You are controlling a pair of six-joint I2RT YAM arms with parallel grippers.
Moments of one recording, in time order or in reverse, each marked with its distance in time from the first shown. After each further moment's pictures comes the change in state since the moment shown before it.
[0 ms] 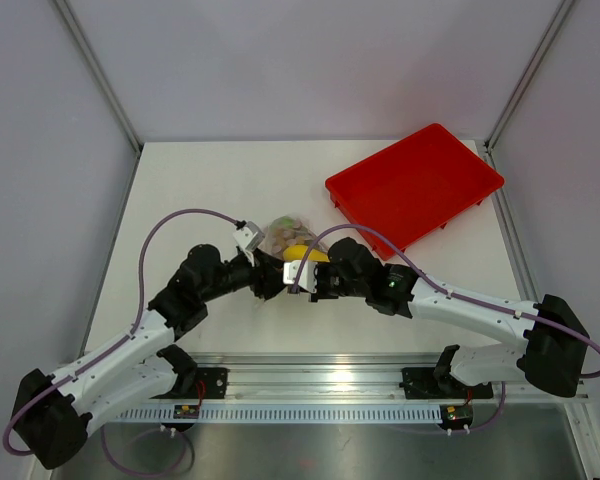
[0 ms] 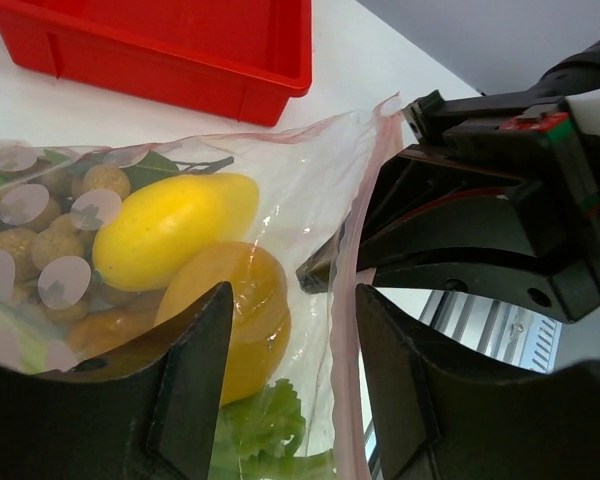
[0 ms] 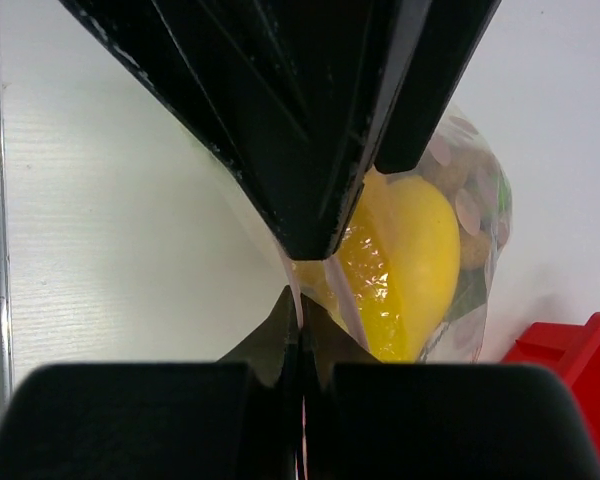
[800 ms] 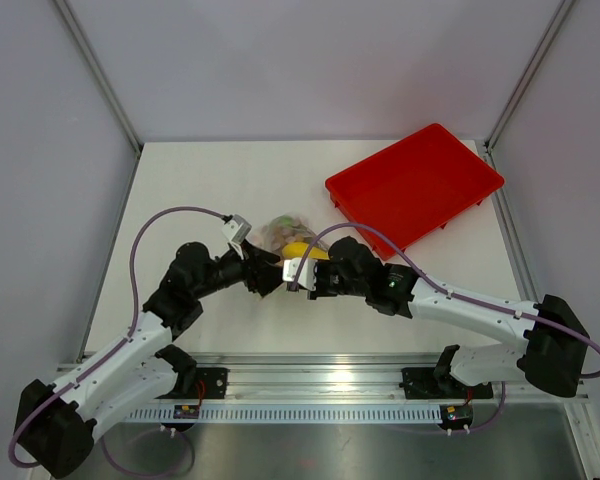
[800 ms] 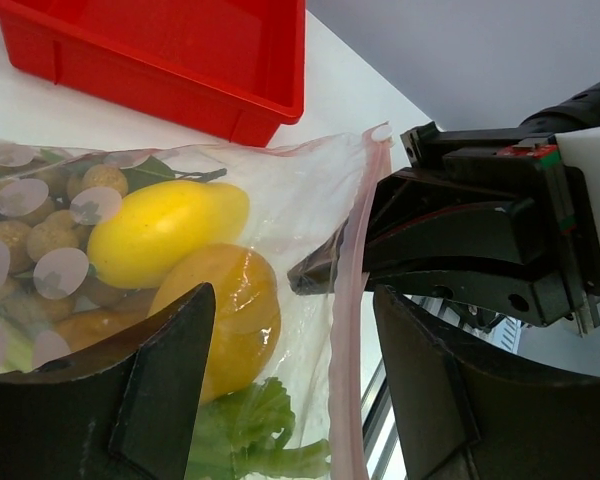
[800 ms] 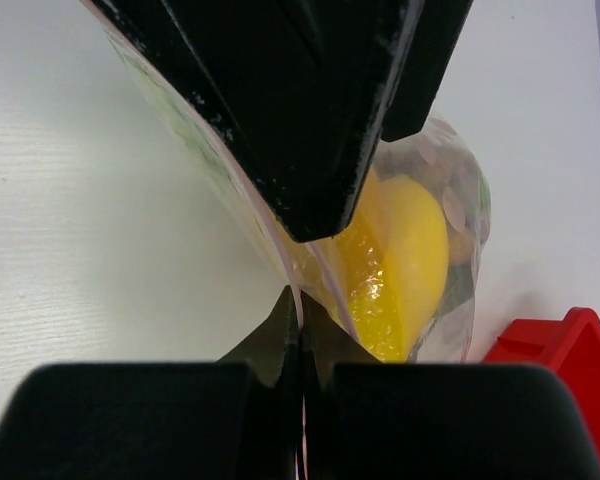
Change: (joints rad) left arm 0.097 -0.010 -0.013 0.050 0.090 -0.116; right arm 0.000 -0.001 0.000 0.034 0.031 0.000
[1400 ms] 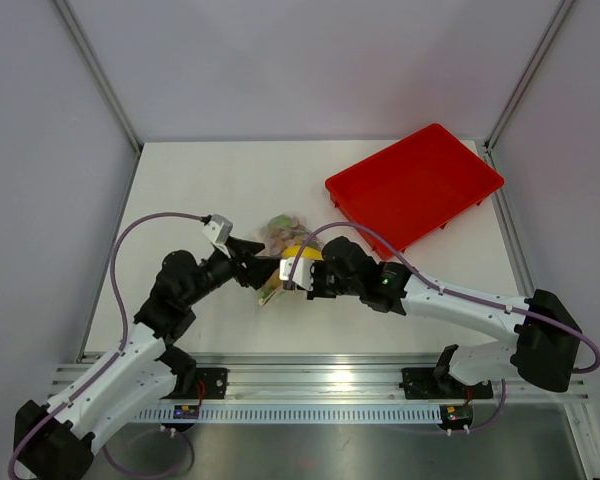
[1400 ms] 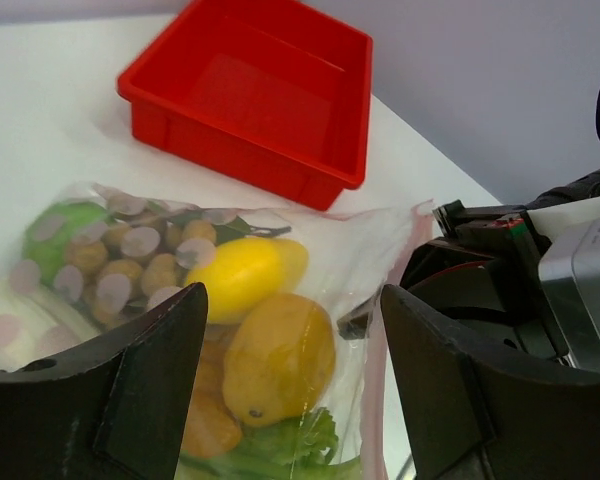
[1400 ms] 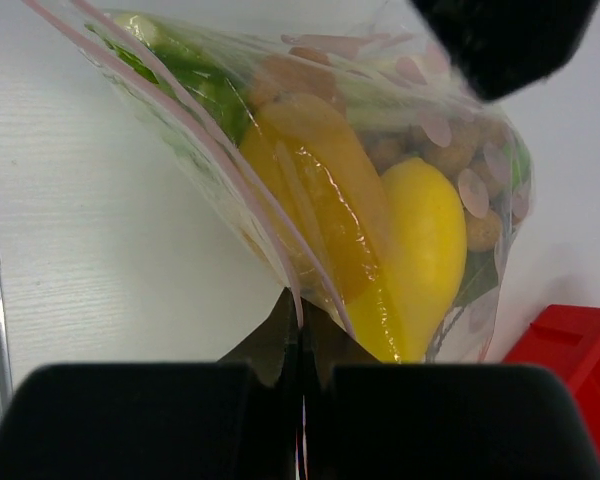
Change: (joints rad) left arm 0.026 -0.142 -0.047 0.031 -0.177 0.024; right arm 0.000 0.048 0.032 -0.064 0.006 0.039
